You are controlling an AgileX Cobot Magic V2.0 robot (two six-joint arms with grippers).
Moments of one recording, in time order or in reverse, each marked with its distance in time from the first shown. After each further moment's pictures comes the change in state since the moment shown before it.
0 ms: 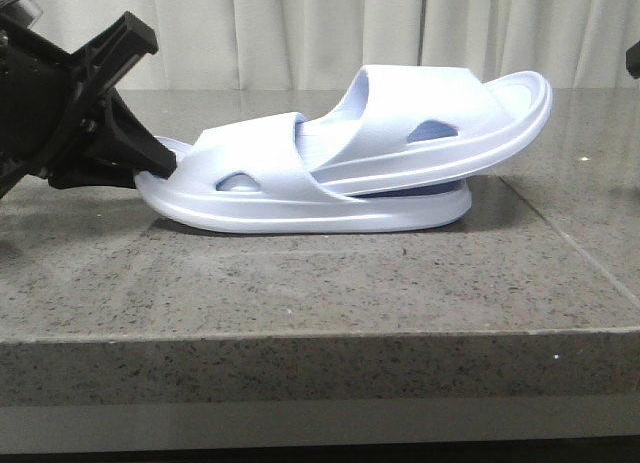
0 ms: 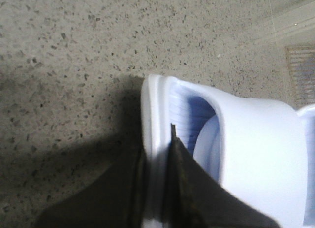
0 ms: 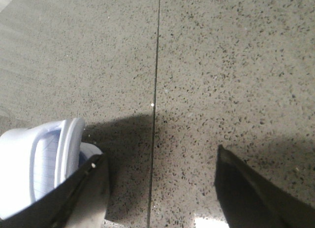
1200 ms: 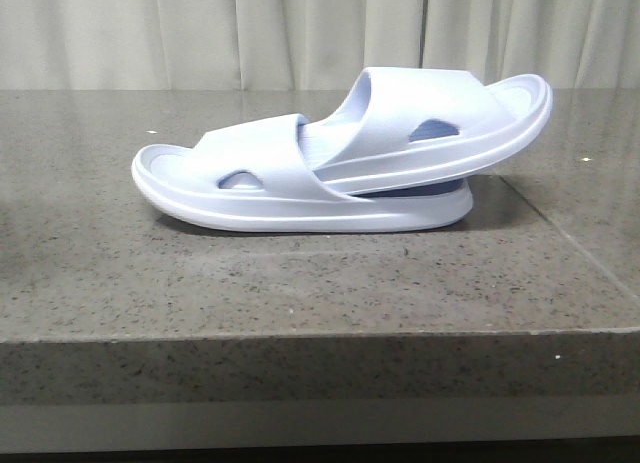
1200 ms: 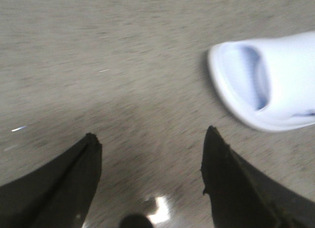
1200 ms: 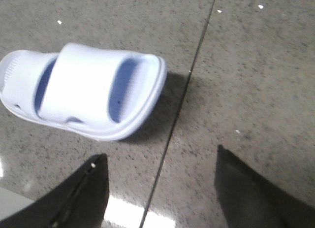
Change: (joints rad) left arm 0.244 -0.457 -0.154 1.239 0.414 -0.698; right arm 0.227 -0.367 -0.157 -0.570 0.103 0.355
